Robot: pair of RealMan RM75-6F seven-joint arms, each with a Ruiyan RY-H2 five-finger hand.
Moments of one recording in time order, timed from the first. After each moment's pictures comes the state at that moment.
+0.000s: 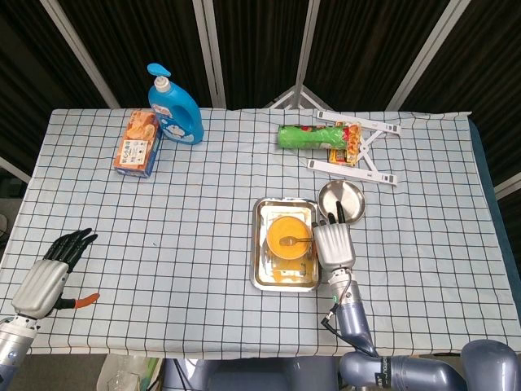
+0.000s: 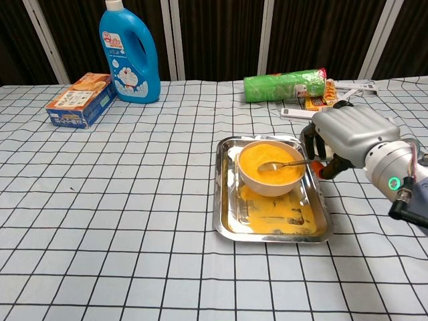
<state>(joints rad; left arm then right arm) -0.19 -1.11 0.04 -1.66 1.60 1.36 -0.13 0.61 -1.79 0.21 -1.52 -0.97 1.34 -0.91</state>
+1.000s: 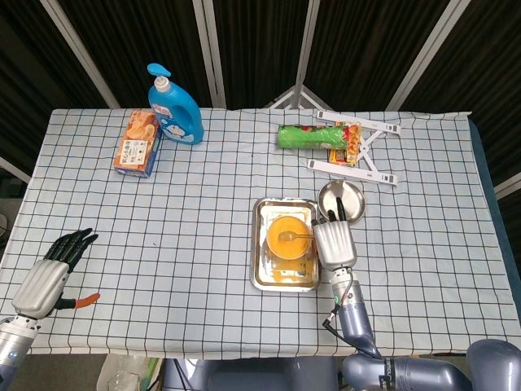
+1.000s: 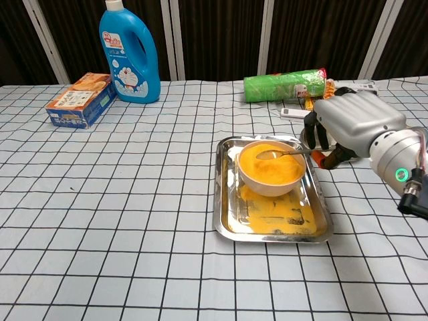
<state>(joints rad) -0.19 -1.11 0.04 -1.66 1.60 1.37 -0.14 0.62 -1.76 0.21 -1.57 -1.02 1.37 -0.94</state>
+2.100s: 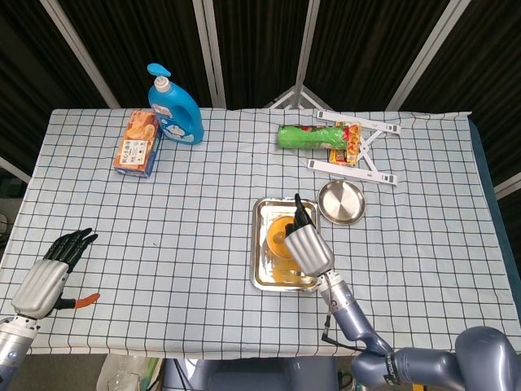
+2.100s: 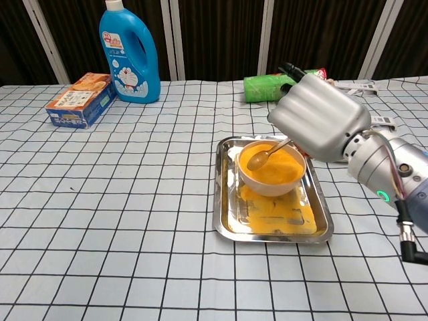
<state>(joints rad) -0.19 -1.11 0.05 -1.66 1.60 1.37 -0.14 0.71 -1.75 0.07 -1.41 -1.34 1.34 -1.26</state>
